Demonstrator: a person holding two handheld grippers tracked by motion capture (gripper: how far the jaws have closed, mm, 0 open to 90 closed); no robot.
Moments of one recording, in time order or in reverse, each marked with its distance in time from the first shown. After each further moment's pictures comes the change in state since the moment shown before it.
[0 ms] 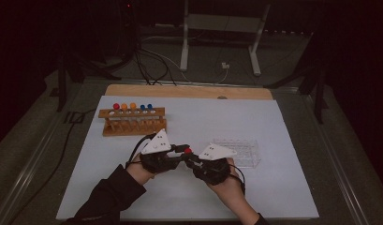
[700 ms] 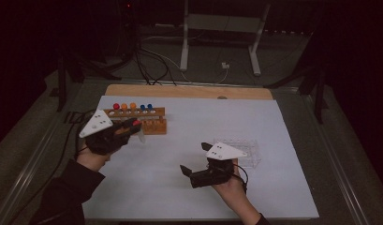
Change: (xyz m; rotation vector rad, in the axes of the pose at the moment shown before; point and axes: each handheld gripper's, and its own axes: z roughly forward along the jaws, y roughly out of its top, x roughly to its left) left arm 0.070 -0.009 -0.114 -0.088 0.365 -0.101; right arm -0.001 0.004 -0.013 -0.136 0.013 0.044
